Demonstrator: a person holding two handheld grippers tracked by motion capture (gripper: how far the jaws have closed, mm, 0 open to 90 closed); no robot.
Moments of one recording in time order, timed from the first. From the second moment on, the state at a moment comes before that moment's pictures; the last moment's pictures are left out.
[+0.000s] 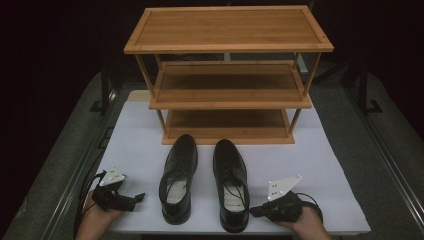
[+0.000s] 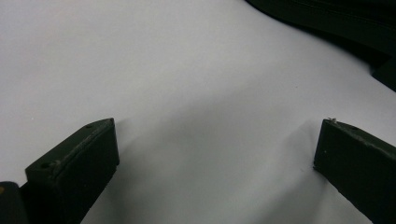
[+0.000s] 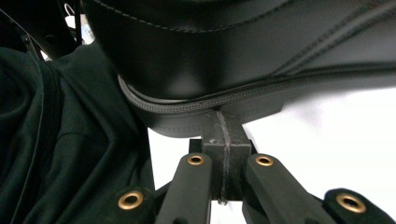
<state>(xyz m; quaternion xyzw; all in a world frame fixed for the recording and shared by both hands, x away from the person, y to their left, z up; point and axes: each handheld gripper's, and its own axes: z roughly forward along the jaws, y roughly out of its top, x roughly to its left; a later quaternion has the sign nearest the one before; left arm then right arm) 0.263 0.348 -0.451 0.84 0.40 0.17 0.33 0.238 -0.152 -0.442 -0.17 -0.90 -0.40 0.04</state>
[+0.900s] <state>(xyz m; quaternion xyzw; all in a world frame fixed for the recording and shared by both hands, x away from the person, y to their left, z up) 0.263 0.348 -0.451 0.84 0.40 0.17 0.33 0.216 -0.130 -0.447 -0.22 -0.89 -0.40 0.00</state>
